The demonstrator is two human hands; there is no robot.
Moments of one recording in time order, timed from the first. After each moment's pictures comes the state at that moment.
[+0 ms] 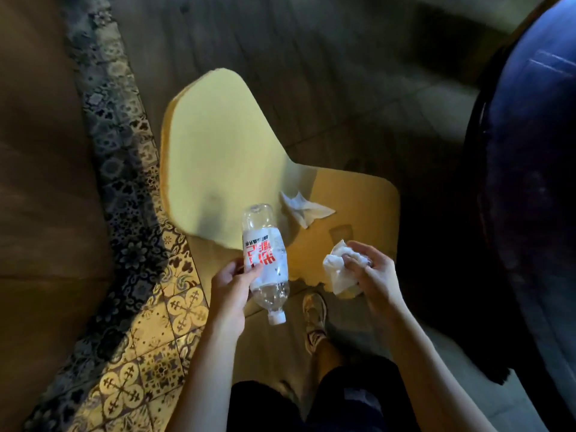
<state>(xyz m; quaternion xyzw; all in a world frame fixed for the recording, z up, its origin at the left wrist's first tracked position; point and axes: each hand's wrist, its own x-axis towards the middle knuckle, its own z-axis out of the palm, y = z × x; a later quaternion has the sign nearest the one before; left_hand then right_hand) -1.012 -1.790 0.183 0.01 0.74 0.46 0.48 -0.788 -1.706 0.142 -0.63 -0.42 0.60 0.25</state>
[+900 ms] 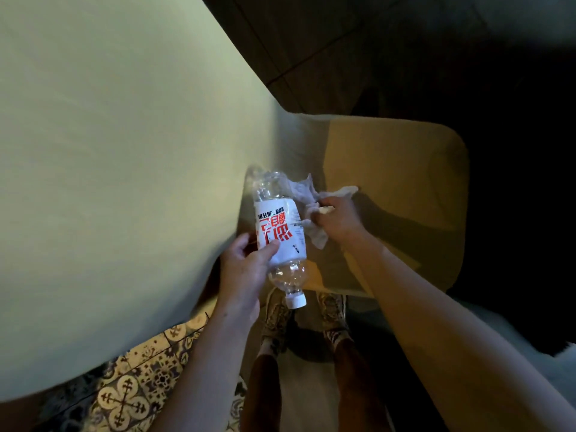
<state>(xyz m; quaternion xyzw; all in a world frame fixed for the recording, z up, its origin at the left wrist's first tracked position) -1.067 -1.643 -0.040 0.03 0.76 0.35 0.54 -0.925 -1.537 -0.156 -0.67 -0.42 0.61 0.05</state>
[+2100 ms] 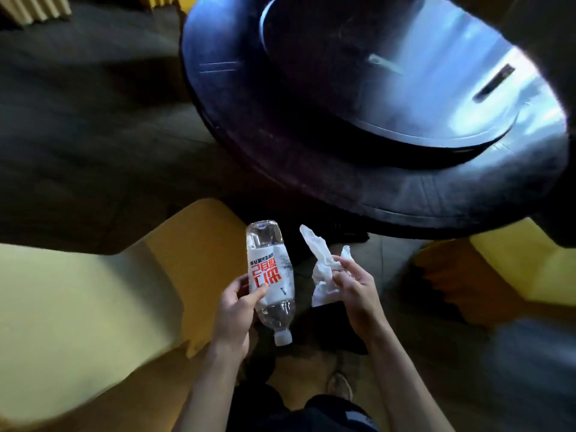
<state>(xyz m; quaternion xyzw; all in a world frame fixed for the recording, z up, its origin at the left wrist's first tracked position) -0.914 -1.774 0.213 0.36 0.53 0.18 0.75 -0.734 -1.894 0.236 -0.73 -0.09 0.39 0.55</state>
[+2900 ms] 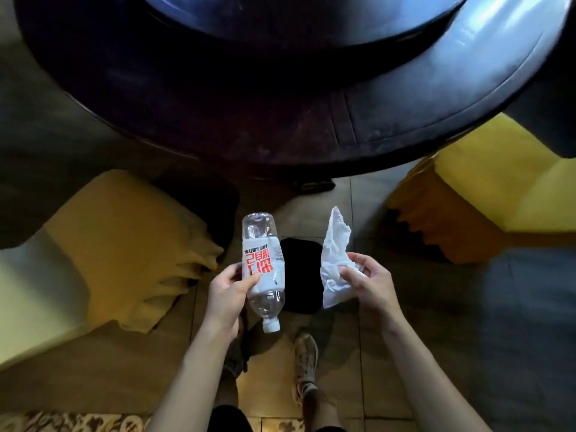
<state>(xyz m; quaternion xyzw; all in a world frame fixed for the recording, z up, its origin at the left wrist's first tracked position) -0.686 -1.985 0.119 0.43 0.58 0.07 0.68 -0.506 -2.165 0.117 -0.77 0.01 0.39 0.50</state>
